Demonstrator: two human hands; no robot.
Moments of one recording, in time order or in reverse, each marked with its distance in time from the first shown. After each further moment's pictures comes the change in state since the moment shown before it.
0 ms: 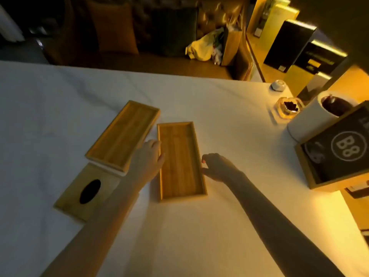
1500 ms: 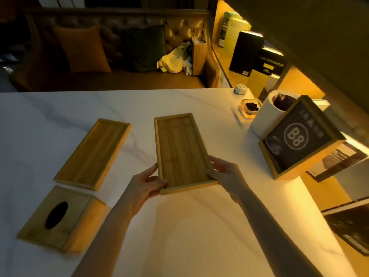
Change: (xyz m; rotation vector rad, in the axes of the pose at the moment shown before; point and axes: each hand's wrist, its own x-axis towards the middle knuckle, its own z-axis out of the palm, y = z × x) left_hand -0.030 0.080 -0.007 -1.319 -0.433 -0.475; right_hand -0.100 0.059 -0.031 1.166 0.315 0.180
